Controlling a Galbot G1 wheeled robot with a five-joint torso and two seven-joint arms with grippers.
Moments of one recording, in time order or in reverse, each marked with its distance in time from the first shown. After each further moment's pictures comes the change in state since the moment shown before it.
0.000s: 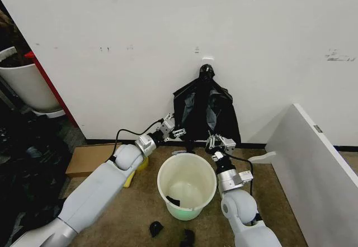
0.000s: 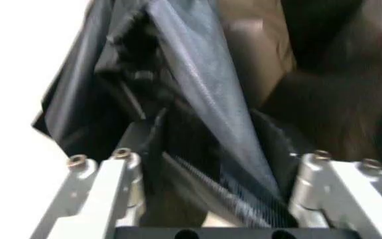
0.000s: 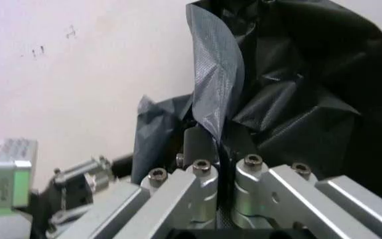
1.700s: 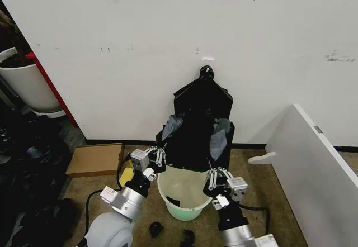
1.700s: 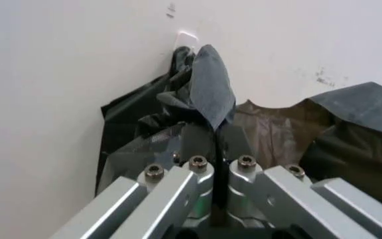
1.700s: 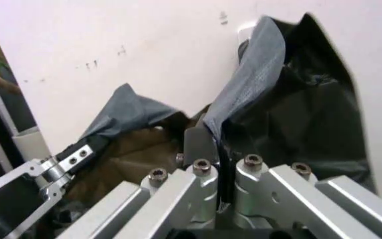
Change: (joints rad) left arm 0.774 0.062 -0.245 -0.855 -0.269 0.119 -0.426; right arm -0.500 -0.166 -0.258 0.560 -0.232 -0.078 0.362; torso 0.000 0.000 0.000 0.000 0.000
